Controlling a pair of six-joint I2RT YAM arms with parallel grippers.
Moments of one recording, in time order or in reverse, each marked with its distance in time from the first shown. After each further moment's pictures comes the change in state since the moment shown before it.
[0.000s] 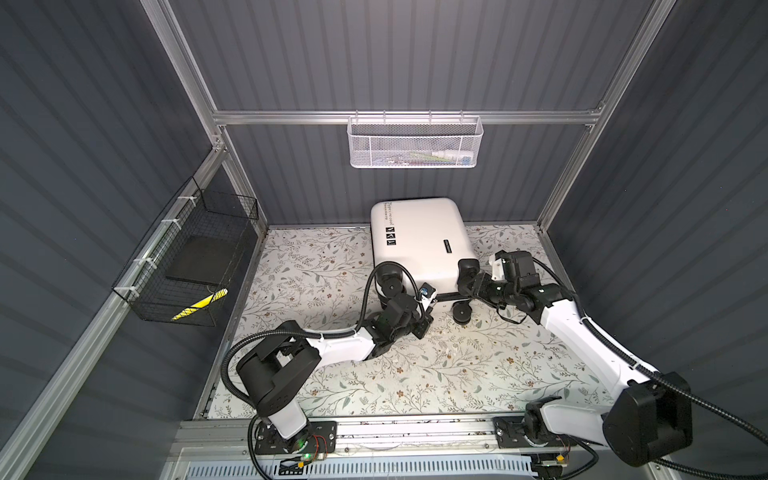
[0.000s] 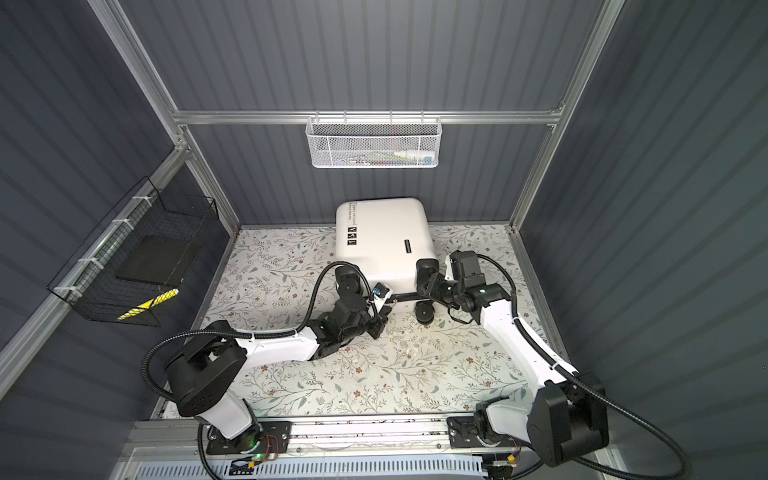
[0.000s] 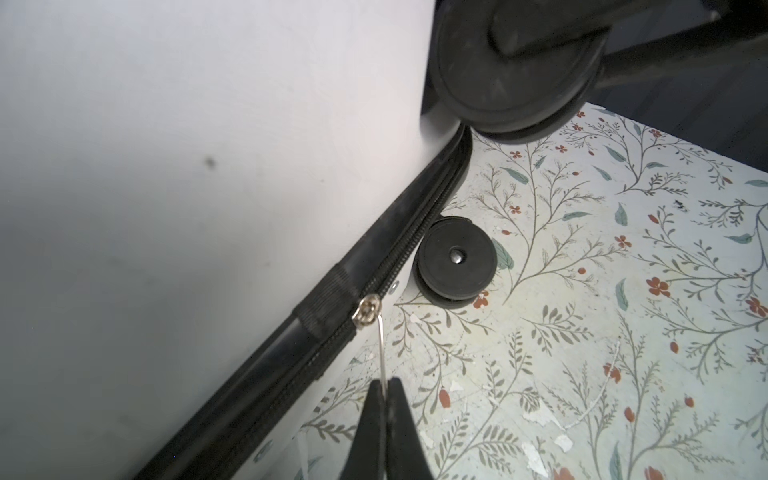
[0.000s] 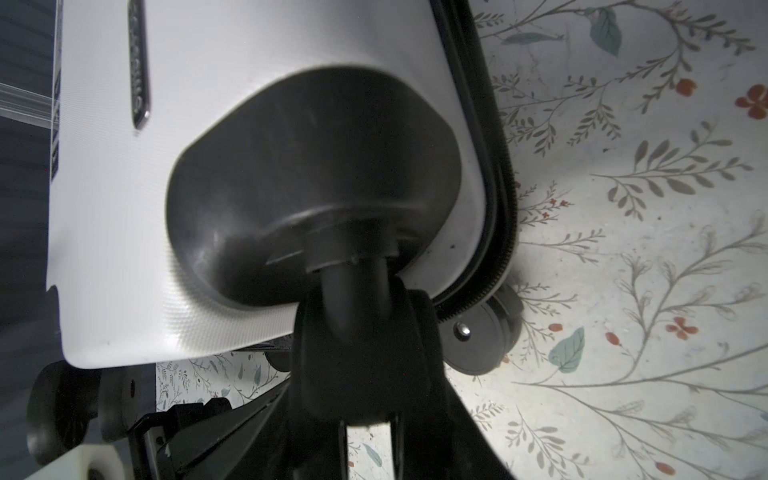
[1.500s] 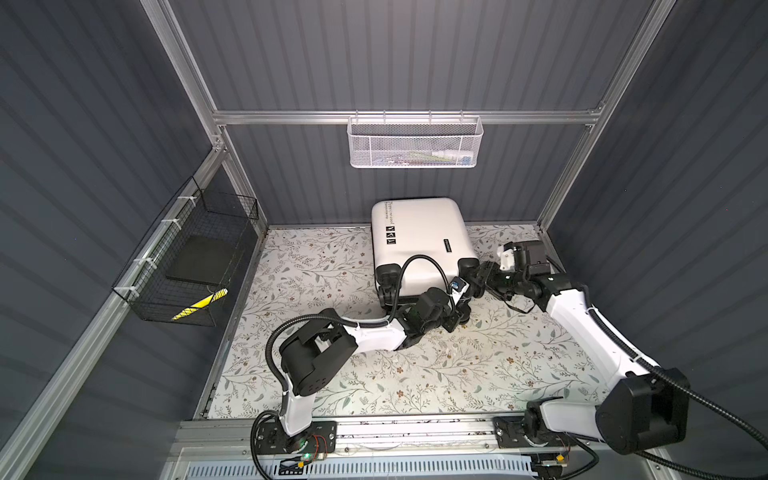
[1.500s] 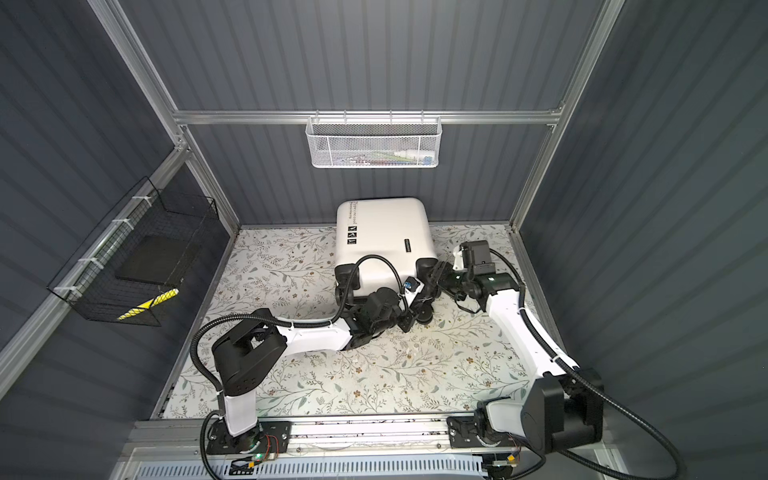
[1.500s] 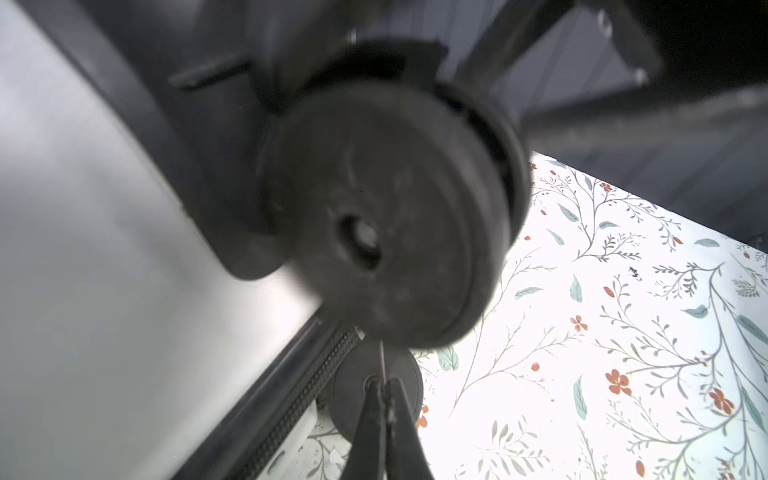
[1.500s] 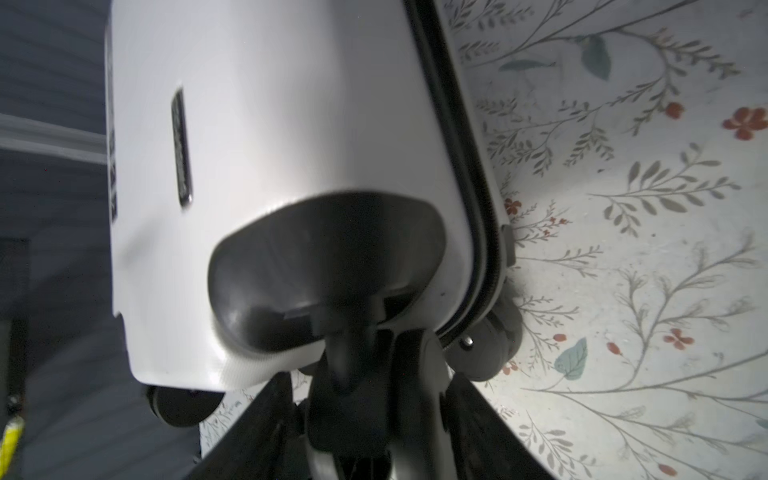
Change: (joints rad) left arm -0.081 0.237 0.284 0.018 0.000 -0.043; right arm -0.150 0.032 0.107 -0.060 -0.119 0.006
